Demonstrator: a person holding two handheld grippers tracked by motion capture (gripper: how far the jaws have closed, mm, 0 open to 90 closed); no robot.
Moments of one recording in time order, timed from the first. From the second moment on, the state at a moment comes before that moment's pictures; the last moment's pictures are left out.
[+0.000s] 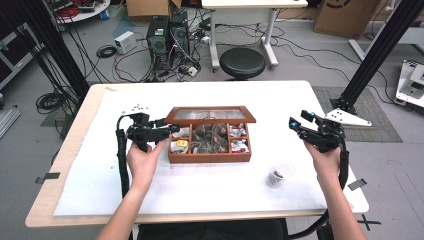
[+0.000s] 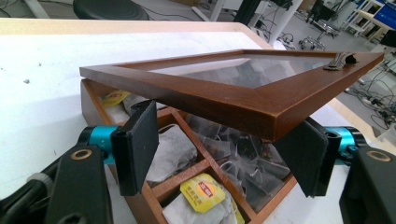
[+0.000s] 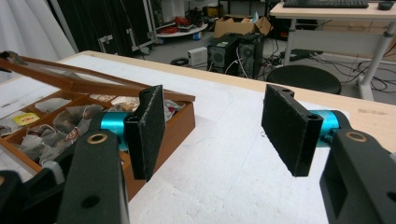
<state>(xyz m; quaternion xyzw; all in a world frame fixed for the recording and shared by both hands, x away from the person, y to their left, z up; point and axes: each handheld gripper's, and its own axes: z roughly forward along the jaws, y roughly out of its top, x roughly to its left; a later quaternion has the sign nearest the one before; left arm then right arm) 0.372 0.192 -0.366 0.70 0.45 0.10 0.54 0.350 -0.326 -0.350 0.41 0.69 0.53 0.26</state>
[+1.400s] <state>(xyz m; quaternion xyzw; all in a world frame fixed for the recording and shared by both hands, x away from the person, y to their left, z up) 0.332 0.183 -0.400 0.75 0.43 0.13 0.49 0.351 -0.330 -0.354 0.42 0.69 0.53 0.26</state>
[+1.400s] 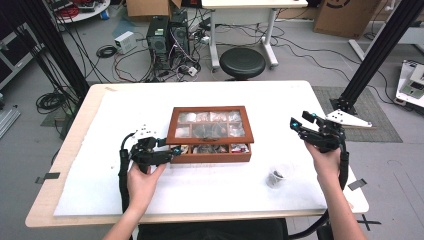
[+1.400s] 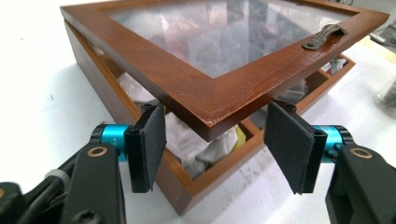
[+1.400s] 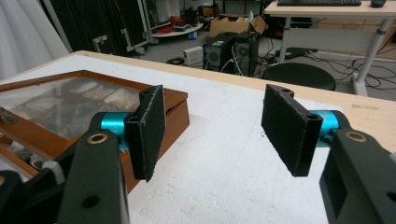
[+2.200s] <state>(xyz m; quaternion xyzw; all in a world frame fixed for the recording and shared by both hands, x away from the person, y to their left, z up) 0.326 0.173 -0.410 0.79 0.42 0.17 0.42 0.352 -0.333 -0.357 0.43 0.68 0.53 0.26</state>
